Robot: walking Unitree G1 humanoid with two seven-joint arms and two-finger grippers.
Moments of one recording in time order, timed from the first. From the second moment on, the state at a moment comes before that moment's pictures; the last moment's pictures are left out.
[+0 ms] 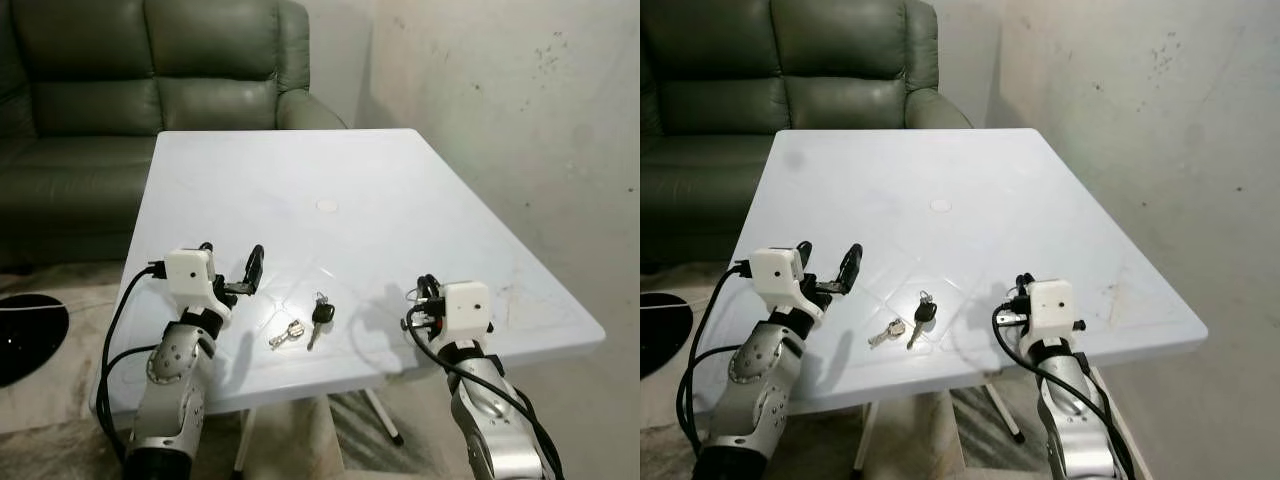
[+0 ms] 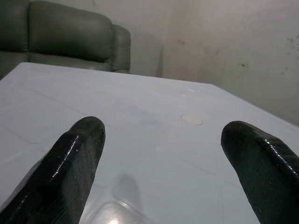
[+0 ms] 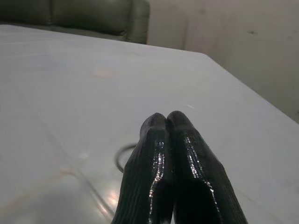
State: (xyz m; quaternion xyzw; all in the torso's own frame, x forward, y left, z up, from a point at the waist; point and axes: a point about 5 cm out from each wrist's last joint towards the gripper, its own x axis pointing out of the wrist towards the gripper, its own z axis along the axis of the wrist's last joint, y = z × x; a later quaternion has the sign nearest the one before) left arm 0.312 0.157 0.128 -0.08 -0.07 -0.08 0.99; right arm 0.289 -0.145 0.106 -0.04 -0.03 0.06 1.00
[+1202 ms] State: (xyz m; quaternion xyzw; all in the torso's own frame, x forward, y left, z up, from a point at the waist) left arm 0.315 0.151 0.122 -0.08 -0.05 -0.07 0.99; right arm 0.287 -0.154 0.103 -0.05 -0.02 0.05 1.00
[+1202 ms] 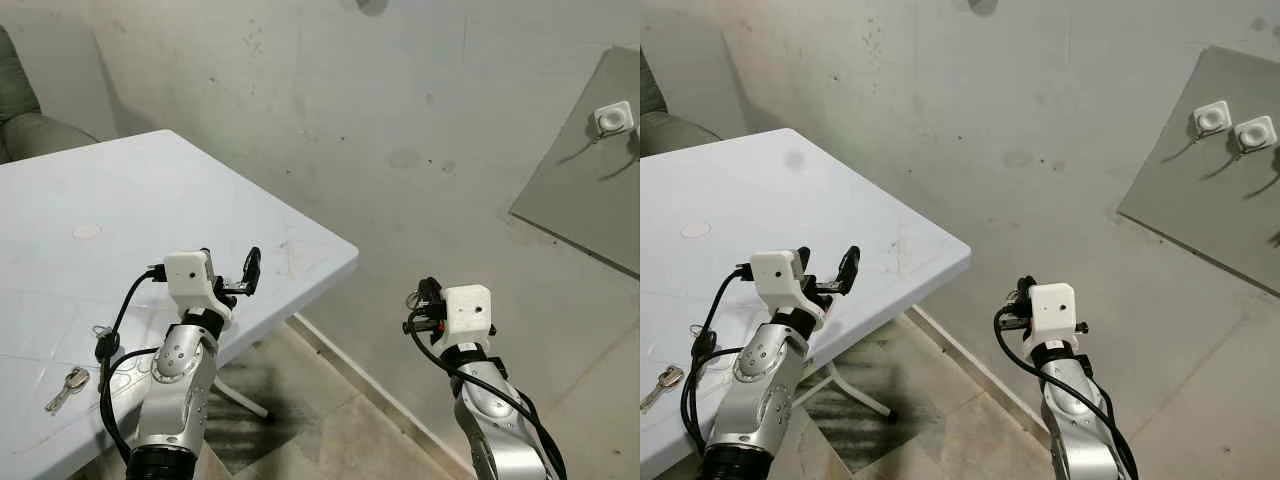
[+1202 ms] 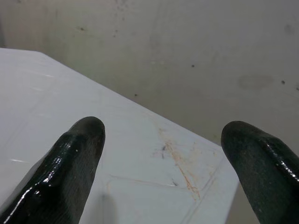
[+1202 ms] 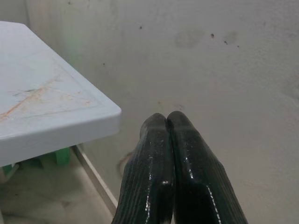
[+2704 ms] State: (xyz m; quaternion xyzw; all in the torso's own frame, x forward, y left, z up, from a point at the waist) left arm 0.315 0.151 0.115 -0.11 -0.02 -0.04 0.99; right arm 0.287 -0.151 0.104 -0.04 -0.03 0.05 1.00
